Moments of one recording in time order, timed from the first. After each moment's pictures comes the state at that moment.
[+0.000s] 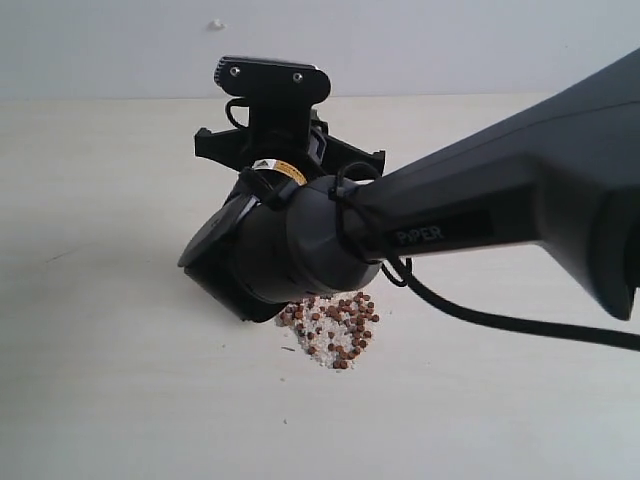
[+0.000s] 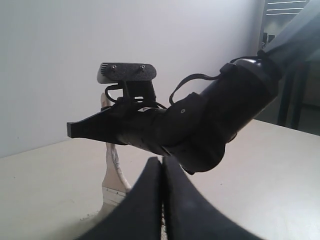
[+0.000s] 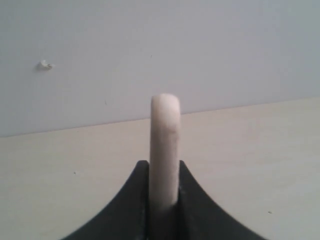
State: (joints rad) left arm -0.56 0.00 0.00 -1.59 0.41 1.49; right arm 1.03 2.16 -1.33 1.46 -1.14 -0.76
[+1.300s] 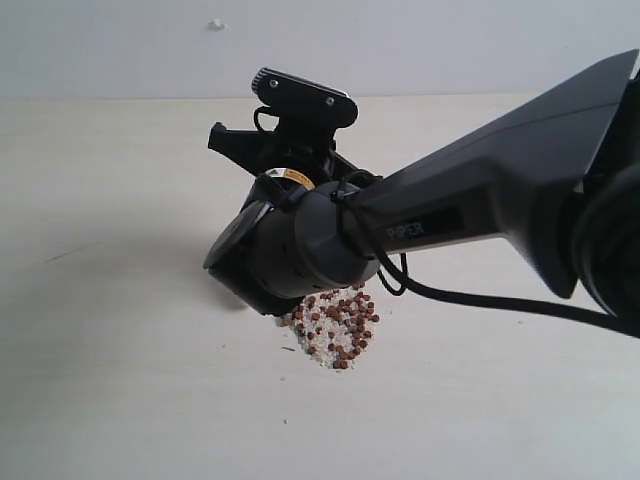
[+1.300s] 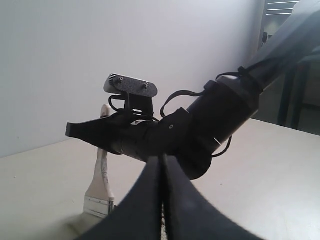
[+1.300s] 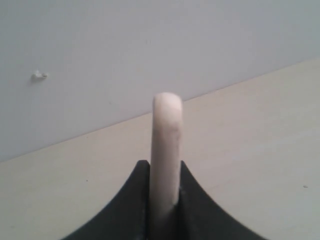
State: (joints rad) left arm -0.56 0.00 0.00 -1.59 0.41 1.49; right arm 0.98 2.23 -1.33 1.40 -1.08 -0.49
